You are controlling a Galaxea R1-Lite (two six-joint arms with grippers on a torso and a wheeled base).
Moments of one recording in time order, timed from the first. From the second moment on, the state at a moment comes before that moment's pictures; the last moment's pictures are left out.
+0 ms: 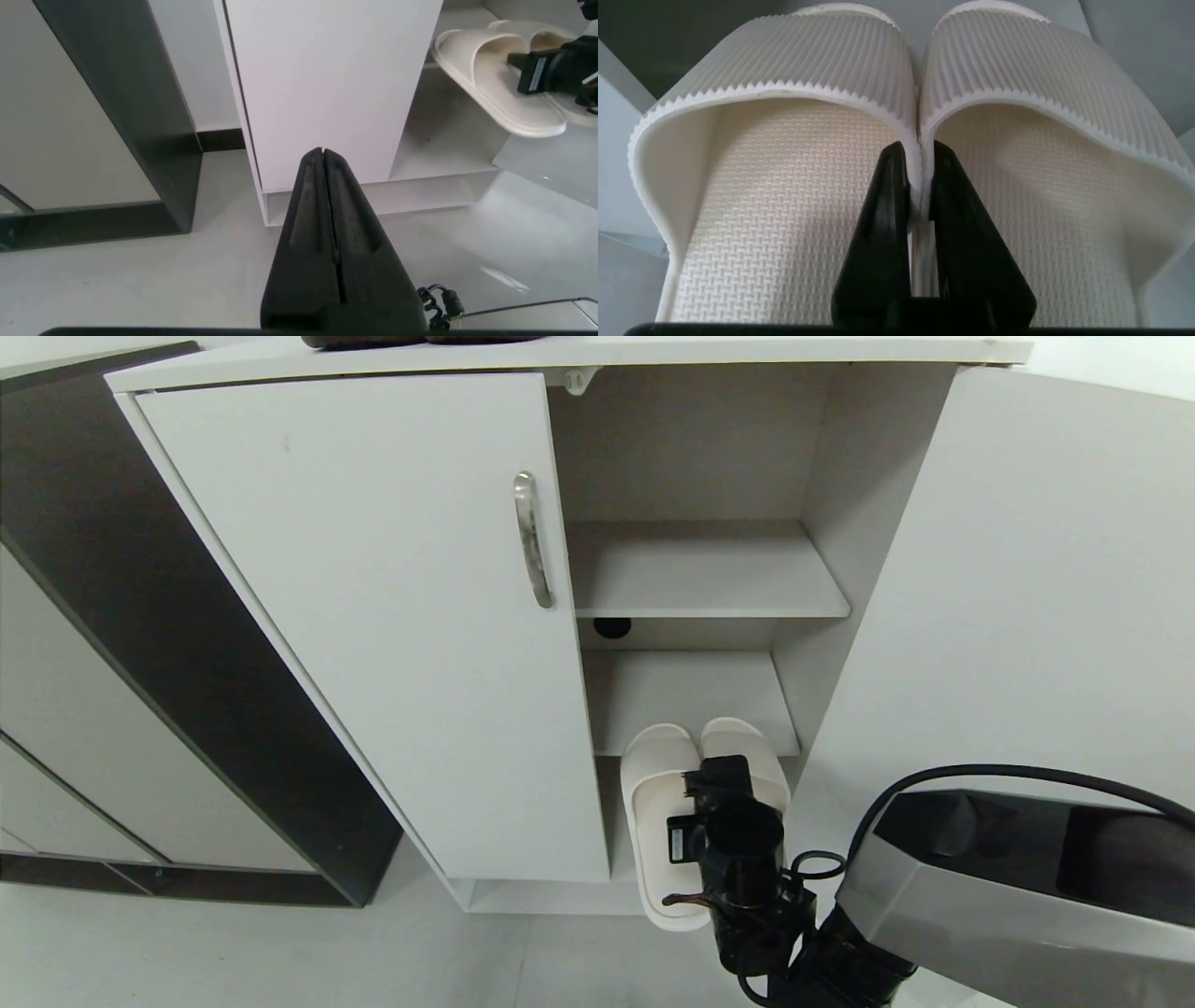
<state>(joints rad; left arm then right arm) 0.00 0.00 0.00 0.00 -0.07 0.05 0.83 2.37 -0.94 -1.35 -0.76 0.06</state>
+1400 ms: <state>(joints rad) 0.00 0.00 0.00 0.00 -0.07 0.05 0.81 2.39 -0.96 -1.35 -0.76 0.07</state>
